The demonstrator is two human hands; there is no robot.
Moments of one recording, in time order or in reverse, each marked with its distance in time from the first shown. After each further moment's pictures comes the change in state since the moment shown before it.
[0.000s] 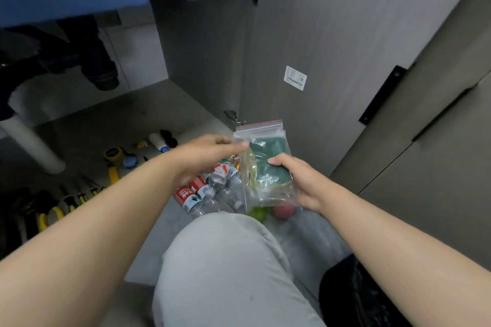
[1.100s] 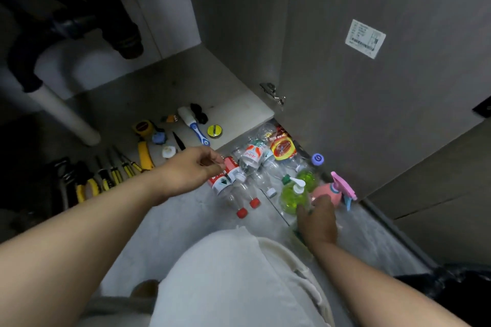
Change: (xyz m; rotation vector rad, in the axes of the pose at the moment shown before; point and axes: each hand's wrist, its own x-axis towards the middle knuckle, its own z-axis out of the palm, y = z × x) left_hand 0.021 -0.099 -0.041 0.271 0.108 -0.139; right_hand 0.104 0.180 -0.028 -0.815 0.671 -0.069
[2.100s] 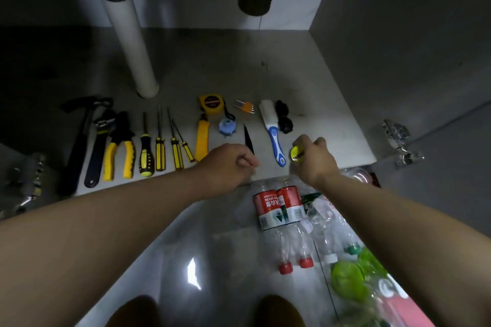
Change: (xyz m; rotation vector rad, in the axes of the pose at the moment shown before) left_hand 0.106 -0.165 -0.041 -0.284 0.214 -0.037; right_hand 0.124 -0.255 0.183 -0.599 -0.361 -0.714
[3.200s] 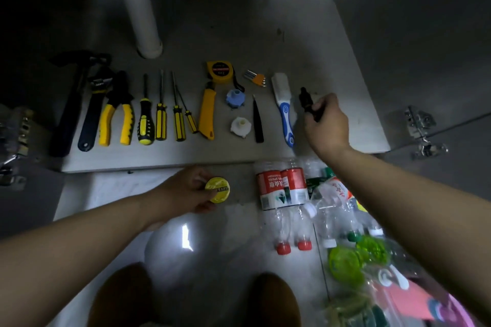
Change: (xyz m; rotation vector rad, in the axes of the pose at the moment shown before) left_hand -0.059 -0.099 0.030 -0.637 -0.038 -0.436; right_hand 0.010 -0.029 -0.014 0.322 0.258 -0.004
